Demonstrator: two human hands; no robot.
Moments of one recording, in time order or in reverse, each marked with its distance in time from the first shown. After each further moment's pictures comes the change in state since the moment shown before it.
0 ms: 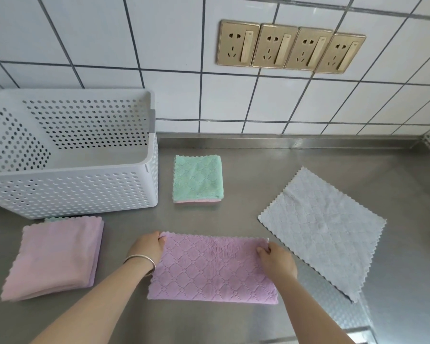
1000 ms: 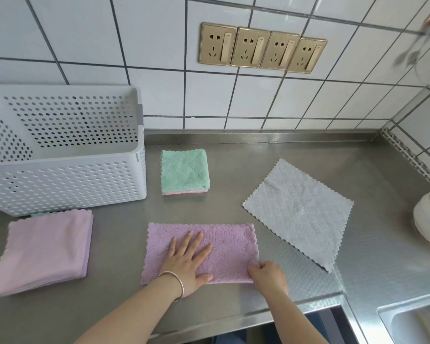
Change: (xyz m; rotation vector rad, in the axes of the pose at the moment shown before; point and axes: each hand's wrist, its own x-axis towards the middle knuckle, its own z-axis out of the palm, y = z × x) left_hand -0.073 0.041 0.069 0.524 -0.021 0.694; right_hand -0.074 0.029 0.019 0.185 -0.050 0.211
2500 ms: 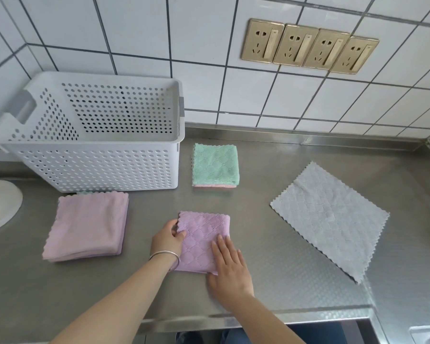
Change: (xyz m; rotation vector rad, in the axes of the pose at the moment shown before) left_hand -0.029 -0.066 -0.030 -1.036 0.278 -0.817; right_hand -0.049 -0.056 0.095 -0.547 0.217 -0.921
